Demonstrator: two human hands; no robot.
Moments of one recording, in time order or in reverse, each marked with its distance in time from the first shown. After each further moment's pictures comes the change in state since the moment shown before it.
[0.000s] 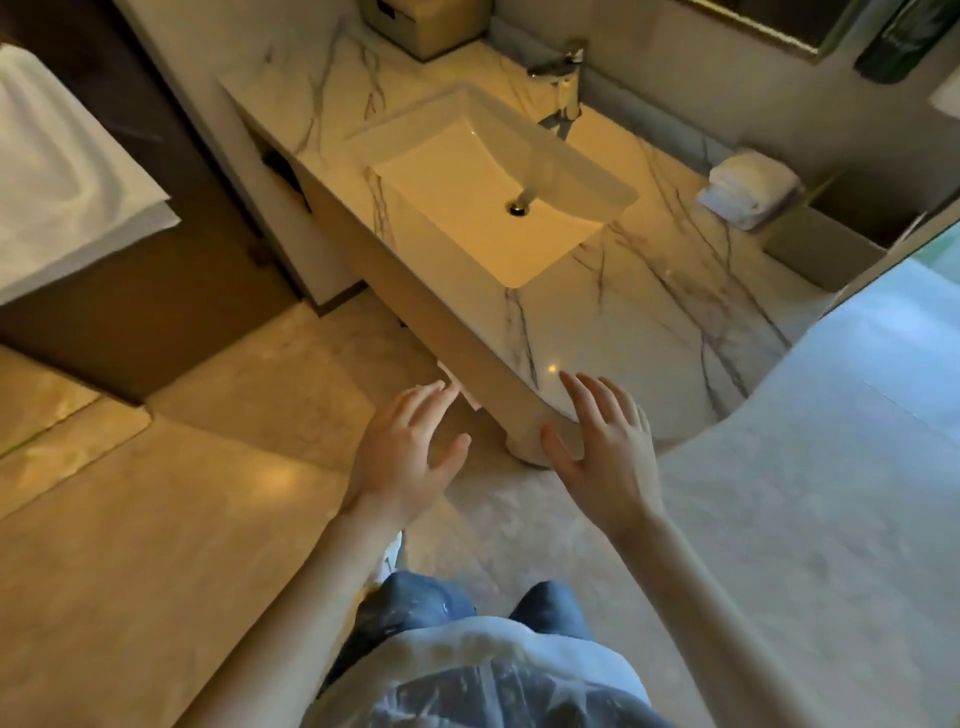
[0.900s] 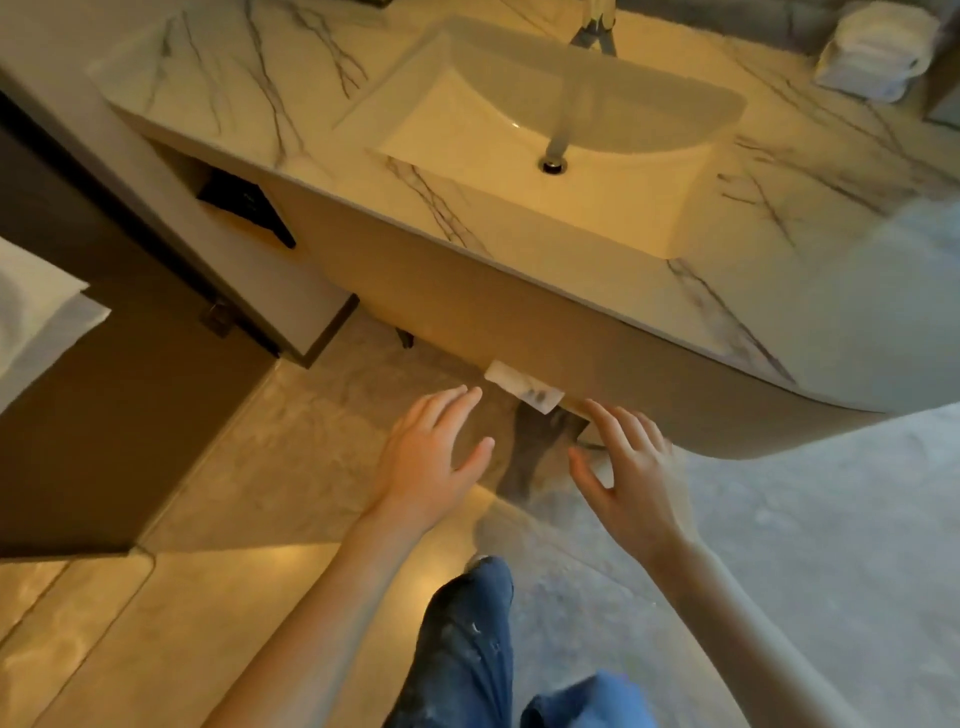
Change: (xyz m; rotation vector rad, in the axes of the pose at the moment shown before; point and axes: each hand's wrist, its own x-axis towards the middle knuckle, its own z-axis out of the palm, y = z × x) left_hand 0.118 -0.307 0.002 -0.066 -0.235 0.205; right_hand 0.081 -0.147 0.246 -0.007 0.070 0.305
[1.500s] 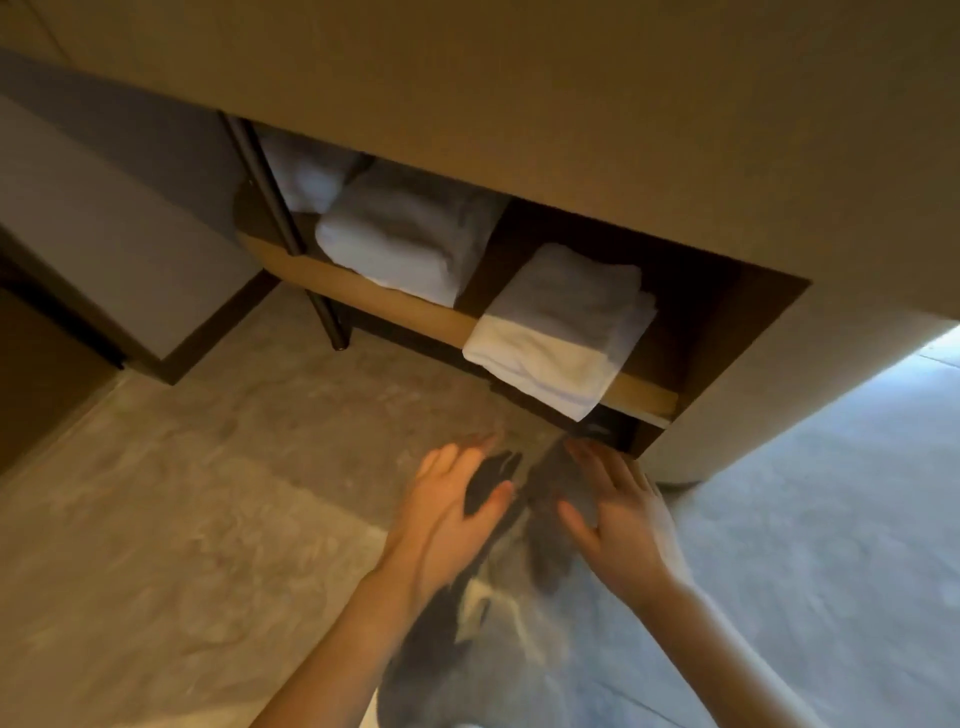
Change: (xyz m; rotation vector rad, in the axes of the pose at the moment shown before) left_hand 0.077 -0.276 0.405 -0.098 0.000 0.077; right_hand 0.036 0.205 0.444 -0.032 -0.114 0.131
